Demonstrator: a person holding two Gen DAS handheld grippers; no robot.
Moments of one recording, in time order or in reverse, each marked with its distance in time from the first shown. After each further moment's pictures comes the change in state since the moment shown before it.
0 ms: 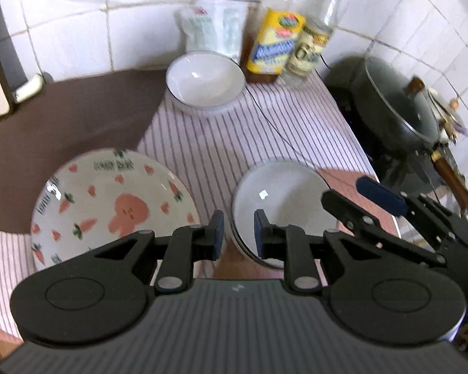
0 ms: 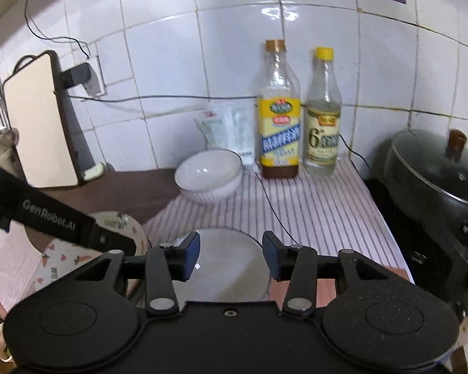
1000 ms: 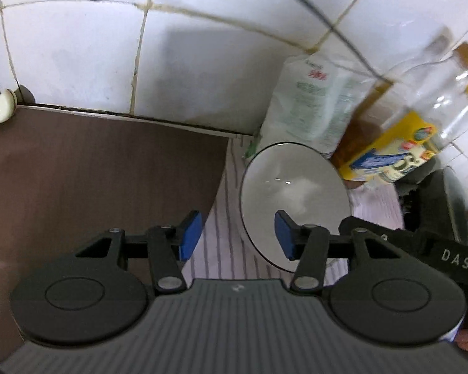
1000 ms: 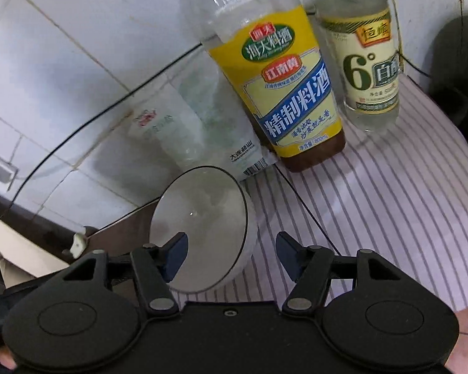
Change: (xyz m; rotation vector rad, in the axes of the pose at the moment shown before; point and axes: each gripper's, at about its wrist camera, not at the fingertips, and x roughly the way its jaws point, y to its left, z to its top) left arm 0.141 0.105 0.122 -0.223 -0.064 -0.024; right arm 0.211 -0.053 0.084 0.471 0.294 0.115
